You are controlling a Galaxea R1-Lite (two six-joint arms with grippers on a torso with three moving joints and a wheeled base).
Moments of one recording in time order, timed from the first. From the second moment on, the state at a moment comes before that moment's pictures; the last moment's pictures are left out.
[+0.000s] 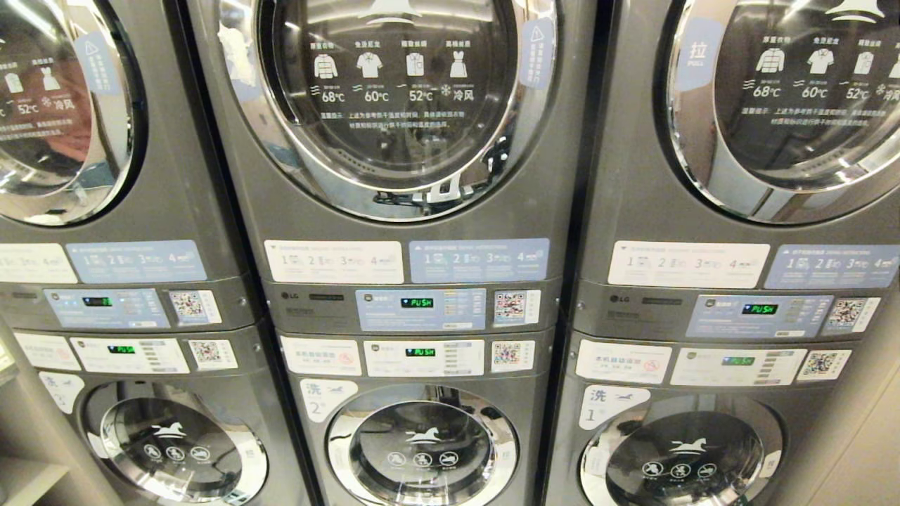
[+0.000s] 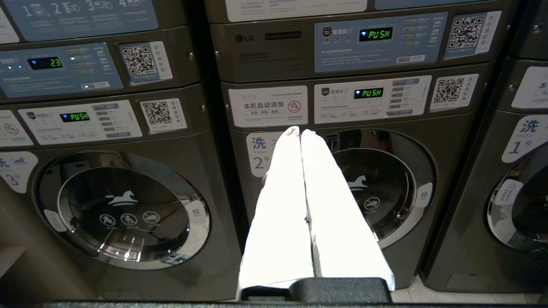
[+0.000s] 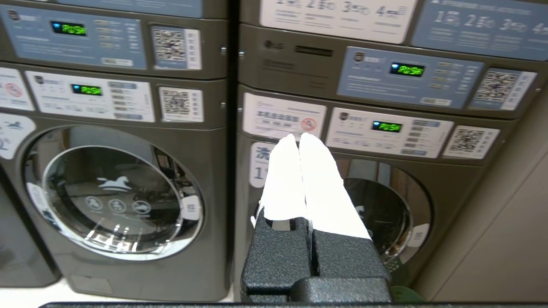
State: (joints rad) left arm 0.00 0.00 0.00 0.01 -0.03 0.10; right arm 0.00 0.00 0.00 0.00 0.01 -0.09
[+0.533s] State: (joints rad) left arm 0.00 0.00 0.00 0.01 -0.03 0.10; right arm 0.00 0.00 0.00 0.00 0.01 -0.09
